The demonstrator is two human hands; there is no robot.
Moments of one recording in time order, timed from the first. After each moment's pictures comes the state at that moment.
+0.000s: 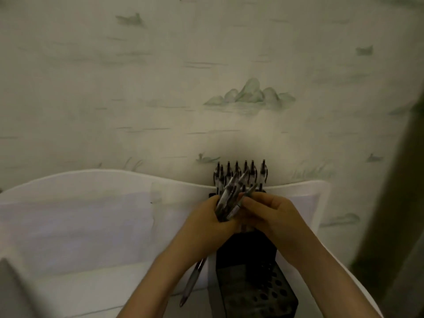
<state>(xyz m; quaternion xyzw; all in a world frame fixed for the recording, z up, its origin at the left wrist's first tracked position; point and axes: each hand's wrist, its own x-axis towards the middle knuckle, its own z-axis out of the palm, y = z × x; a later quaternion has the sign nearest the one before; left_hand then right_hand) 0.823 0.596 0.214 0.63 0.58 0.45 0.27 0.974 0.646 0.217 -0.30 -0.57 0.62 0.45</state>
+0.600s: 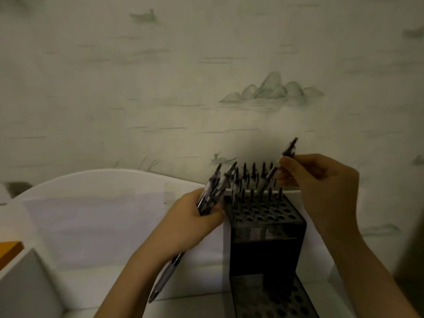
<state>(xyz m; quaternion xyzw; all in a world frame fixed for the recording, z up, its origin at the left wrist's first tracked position) 0.782 0.586 0.228 0.61 0.62 0.46 0.18 0.981 0.679 0.253 -0.24 -0.62 0.32 0.68</state>
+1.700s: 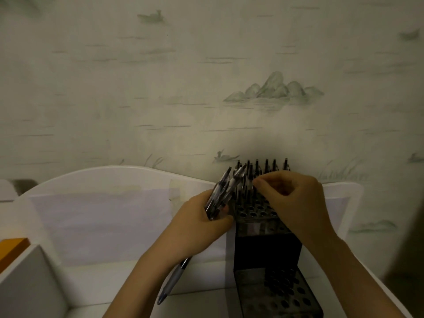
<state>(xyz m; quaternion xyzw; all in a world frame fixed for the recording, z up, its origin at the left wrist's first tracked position) 0.788 0.574 0.223 0.63 0.60 0.46 0.17 0.960 0.670 0.226 -0.32 -0.74 0.20 0.55</state>
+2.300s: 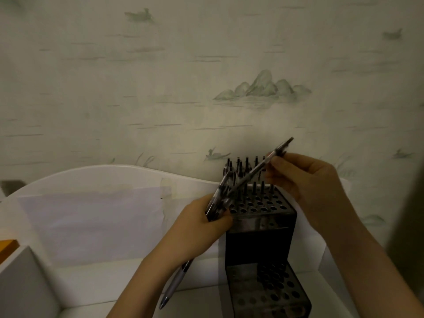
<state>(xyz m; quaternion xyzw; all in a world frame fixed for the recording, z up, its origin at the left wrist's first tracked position) 0.803 0.579 0.212 0.64 0.58 0.46 0.21 0.988 0.665 0.259 -0.23 -0.56 0.54 0.58</state>
